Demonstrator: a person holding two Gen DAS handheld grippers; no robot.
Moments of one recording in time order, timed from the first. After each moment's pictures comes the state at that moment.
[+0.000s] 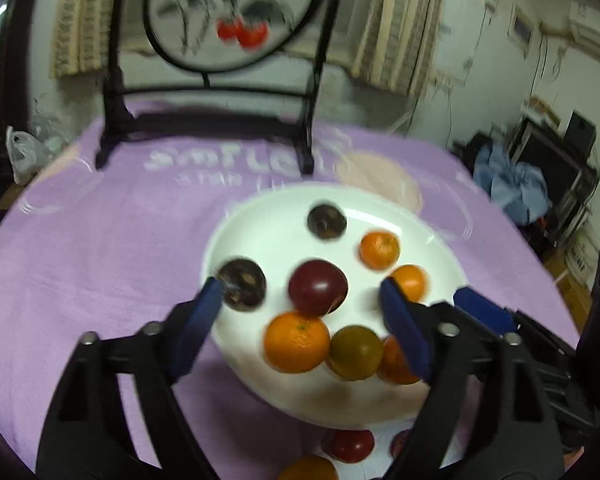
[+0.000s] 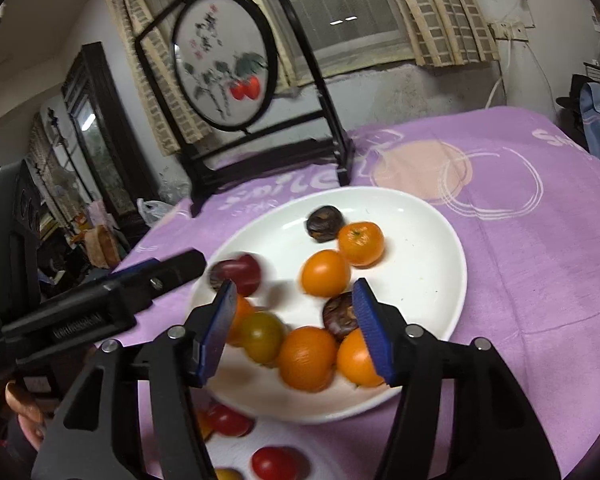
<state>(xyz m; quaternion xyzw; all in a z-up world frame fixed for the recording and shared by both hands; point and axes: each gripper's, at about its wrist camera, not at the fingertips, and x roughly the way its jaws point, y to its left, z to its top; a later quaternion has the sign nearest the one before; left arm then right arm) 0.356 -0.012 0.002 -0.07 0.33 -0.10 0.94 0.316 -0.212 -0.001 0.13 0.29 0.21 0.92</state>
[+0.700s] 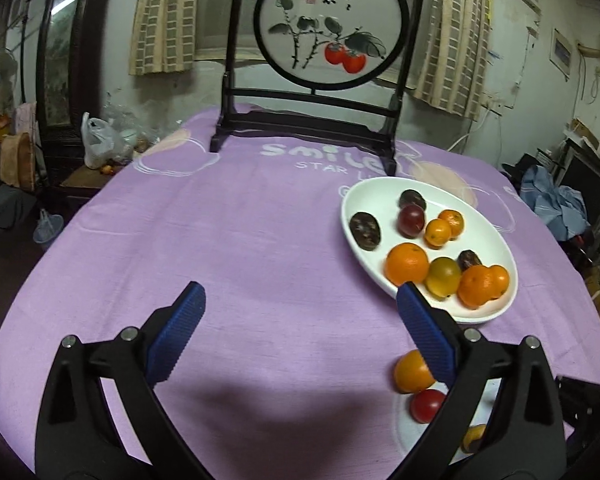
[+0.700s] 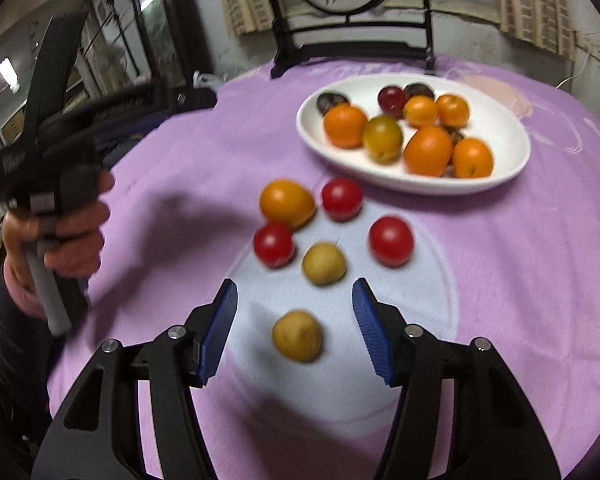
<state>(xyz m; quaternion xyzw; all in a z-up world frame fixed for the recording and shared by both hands) 0.261 0.069 -0.005 -0.07 0.32 0.01 0.95 0.208 -0.157 -0.044 -0.03 0.43 0.30 0.85</state>
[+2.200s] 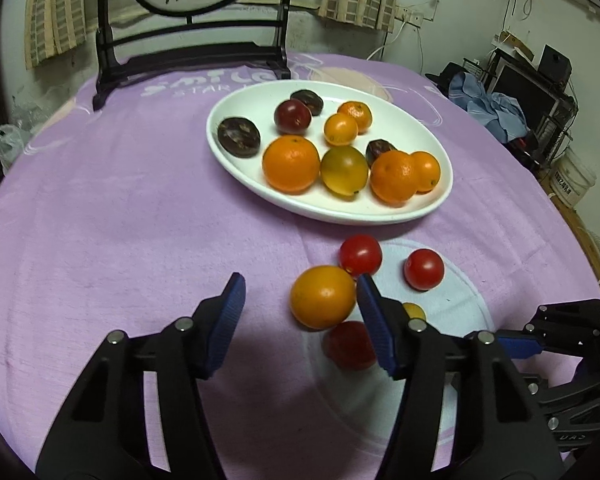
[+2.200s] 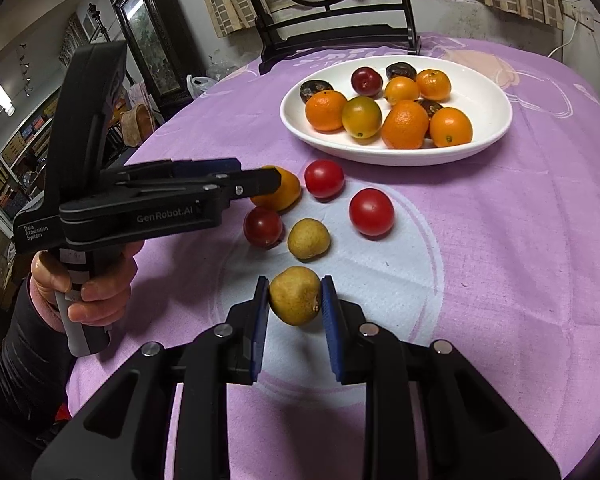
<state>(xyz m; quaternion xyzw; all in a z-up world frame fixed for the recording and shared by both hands) 0.272 -0.002 -0.052 -0.01 0.42 -0.16 0.89 0.200 -0.187 -0.039 0.03 0.45 0.29 0.85</state>
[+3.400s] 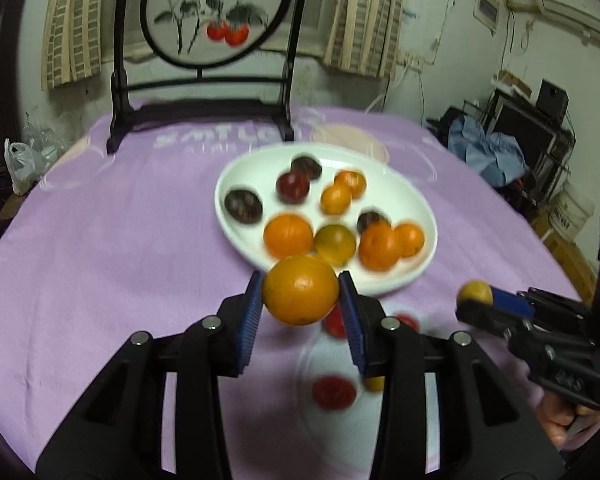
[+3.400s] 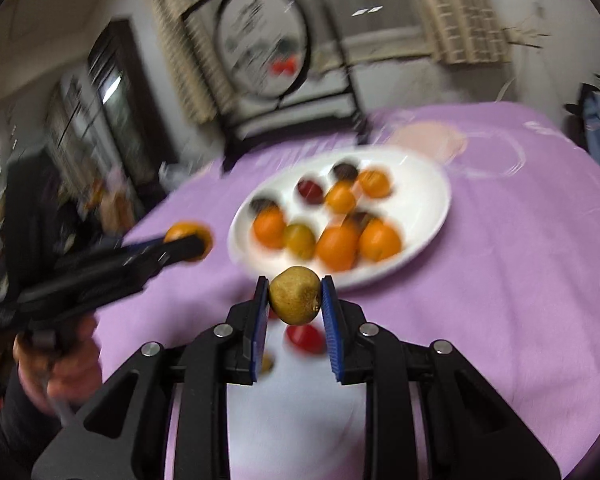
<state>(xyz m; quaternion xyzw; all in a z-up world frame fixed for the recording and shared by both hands) 0.274 -0.003 -0.005 -0.03 0.34 -0.14 0.93 0.250 -0.226 -0.003 0.12 0.30 0.21 0.92</state>
